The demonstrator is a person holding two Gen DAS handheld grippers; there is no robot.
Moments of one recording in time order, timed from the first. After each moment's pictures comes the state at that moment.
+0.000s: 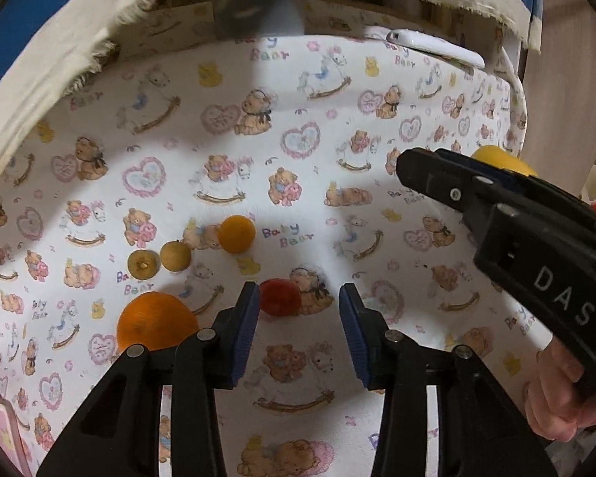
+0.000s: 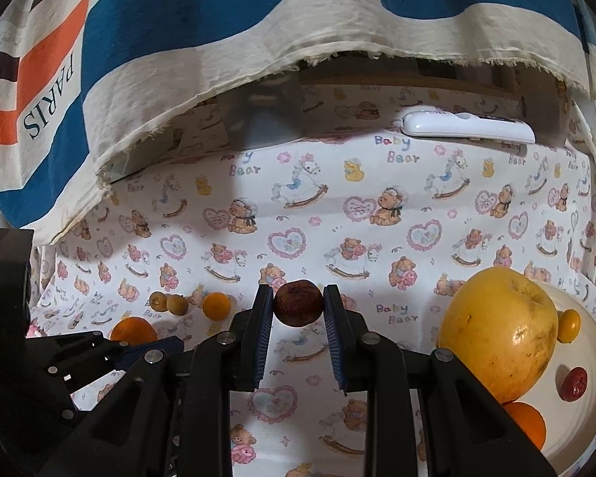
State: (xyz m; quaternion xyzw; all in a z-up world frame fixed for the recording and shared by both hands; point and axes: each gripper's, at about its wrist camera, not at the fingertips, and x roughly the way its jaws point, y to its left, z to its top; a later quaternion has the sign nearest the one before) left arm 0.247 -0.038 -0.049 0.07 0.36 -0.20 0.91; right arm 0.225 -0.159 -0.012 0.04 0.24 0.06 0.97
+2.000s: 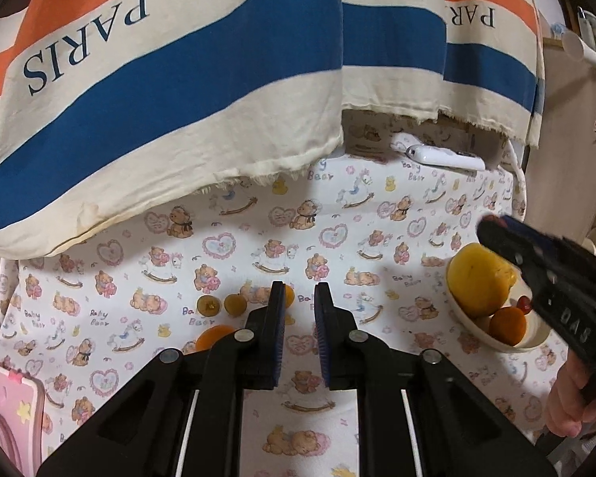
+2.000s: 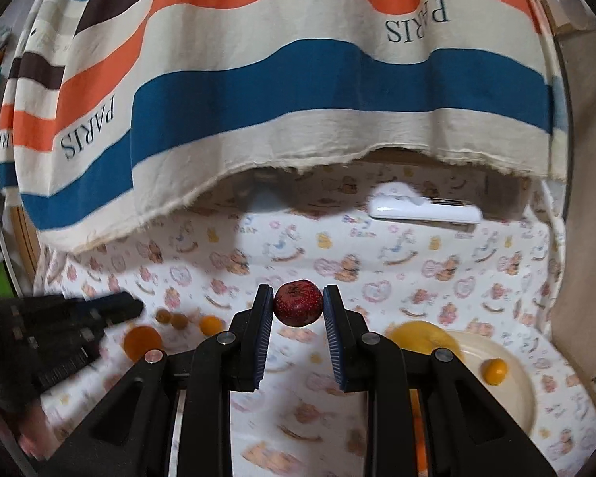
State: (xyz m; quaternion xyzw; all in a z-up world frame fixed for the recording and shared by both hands) left arm 0.195 -0.002 0.011 0.00 0.24 -0.15 0.96; right arm 0.163 -0.184 0.040 -0.02 0.16 0.06 0.98
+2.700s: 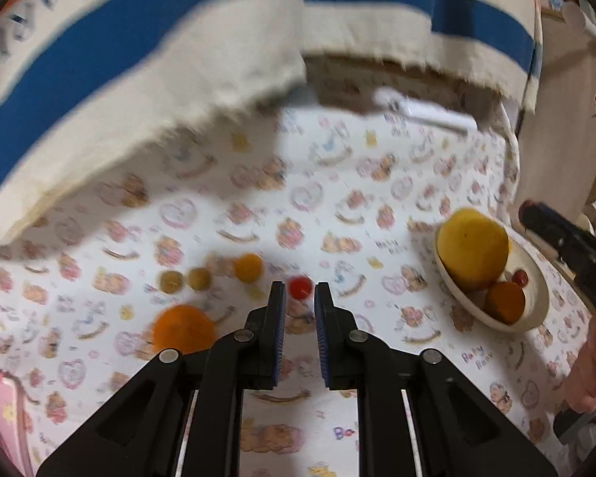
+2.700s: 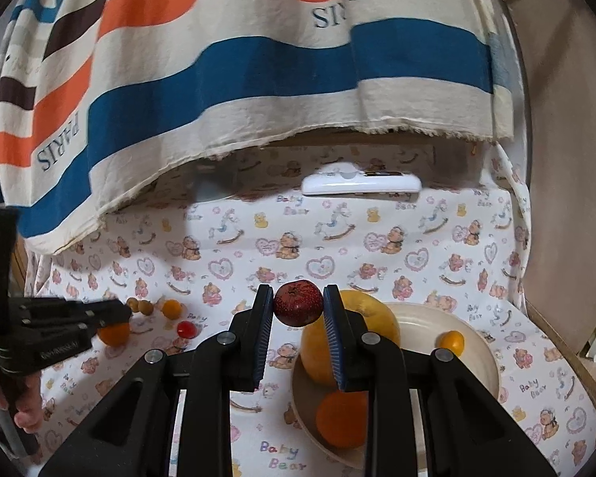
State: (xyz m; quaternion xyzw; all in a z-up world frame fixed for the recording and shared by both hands) left arm 0.221 -0.031 -0.010 0.02 0.32 -0.18 0.93; right arm 0.149 -0.246 0.031 0.02 0.18 0.02 0.98
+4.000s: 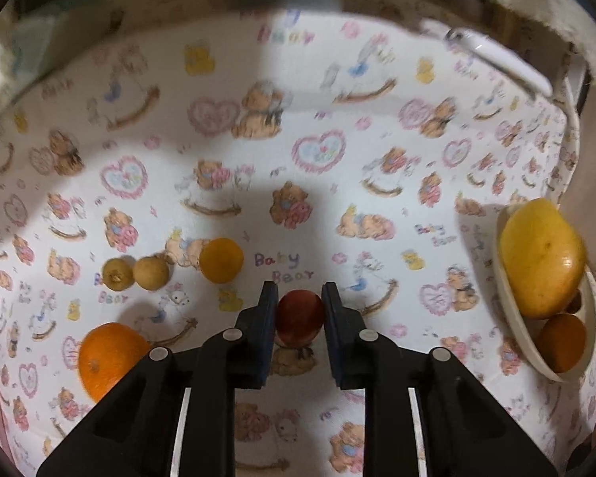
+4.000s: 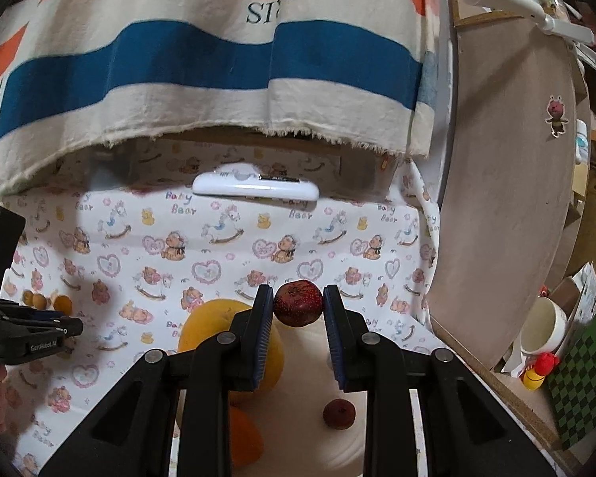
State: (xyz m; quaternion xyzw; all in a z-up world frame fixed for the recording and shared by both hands) left arm 0.283 -0.069 -0.044 0.02 0.41 -0.13 0.90; right arm 0.158 -0.268 0.030 -0.04 0.17 -0.15 0.97
